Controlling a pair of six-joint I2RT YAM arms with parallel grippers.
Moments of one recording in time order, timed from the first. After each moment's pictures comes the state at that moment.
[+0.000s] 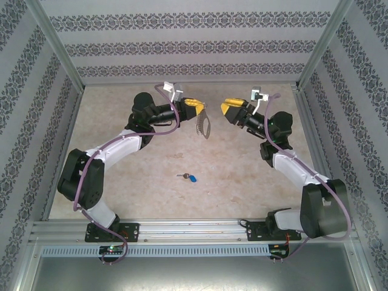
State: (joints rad) left arm -0.42 1.64 1.12 0.69 0.90 -0.34; right arm 0.17 1.31 0.72 0.89 -0.82 0.77
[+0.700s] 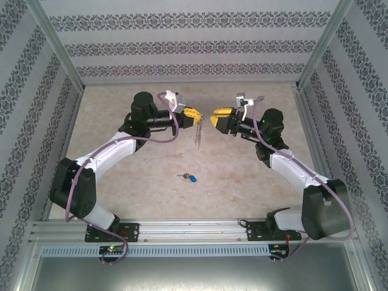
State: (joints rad) left arm -0.42 1.54 1.11 0.37 0.97 0.03; right arm 0.26 1.31 0.77 0.65 -0.95 0.59
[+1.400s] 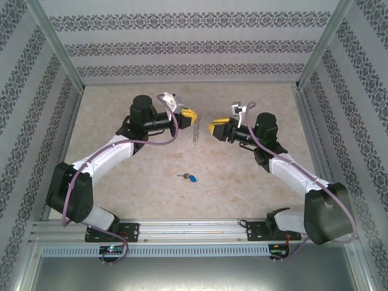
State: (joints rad) left arm -0.42 1.49 1.05 0.29 0.78 0.04; right arm 0.30 1.27 0.69 0.44 -0.82 0.52
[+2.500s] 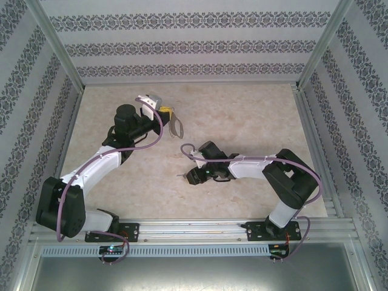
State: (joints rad) left arm -0.30 1.35 0.87 0.31 0.45 -0.08; right arm 0.76 1.69 0.77 -0.08 -0.40 0.28
